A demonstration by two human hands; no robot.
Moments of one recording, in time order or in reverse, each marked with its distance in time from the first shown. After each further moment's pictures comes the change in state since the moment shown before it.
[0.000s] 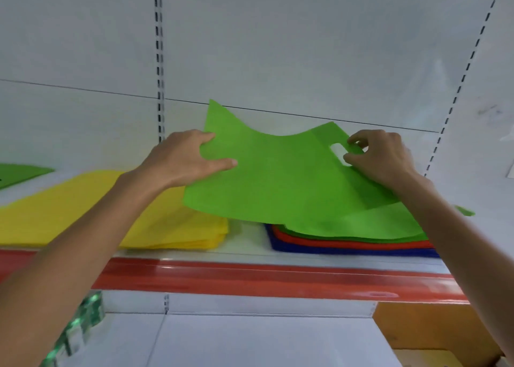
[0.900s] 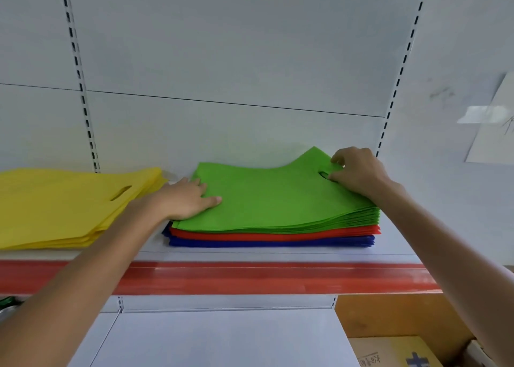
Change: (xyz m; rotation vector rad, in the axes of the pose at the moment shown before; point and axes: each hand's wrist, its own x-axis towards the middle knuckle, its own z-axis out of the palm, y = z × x) left_hand 0.011 0.082 0.108 0.390 -0.582 -0.077; right_hand 0.024 0.129 0.012 -0.090 -0.186 0.018
